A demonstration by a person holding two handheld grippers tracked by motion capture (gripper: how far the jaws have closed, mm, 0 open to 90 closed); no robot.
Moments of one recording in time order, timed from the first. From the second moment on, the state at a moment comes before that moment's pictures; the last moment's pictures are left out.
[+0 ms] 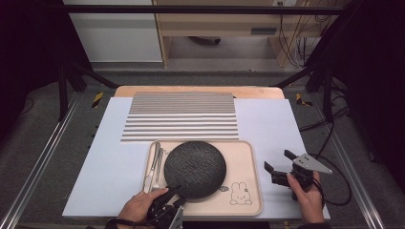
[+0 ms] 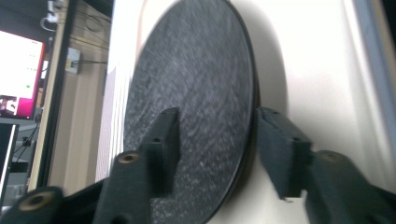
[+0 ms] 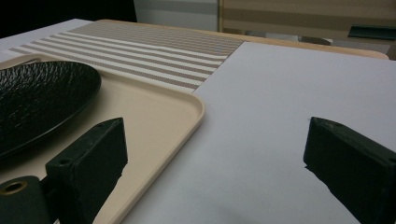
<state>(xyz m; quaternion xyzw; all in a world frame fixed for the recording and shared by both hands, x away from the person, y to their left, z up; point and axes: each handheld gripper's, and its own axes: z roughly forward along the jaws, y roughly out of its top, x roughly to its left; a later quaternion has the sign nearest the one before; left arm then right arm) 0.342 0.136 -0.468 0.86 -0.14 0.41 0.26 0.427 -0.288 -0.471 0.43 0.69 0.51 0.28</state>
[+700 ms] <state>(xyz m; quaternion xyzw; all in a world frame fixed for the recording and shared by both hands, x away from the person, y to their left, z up) 0.365 0.126 -0.435 0.84 0.03 0.39 0.38 0.426 -0.288 -0.470 0.43 0.69 0.51 0.28</state>
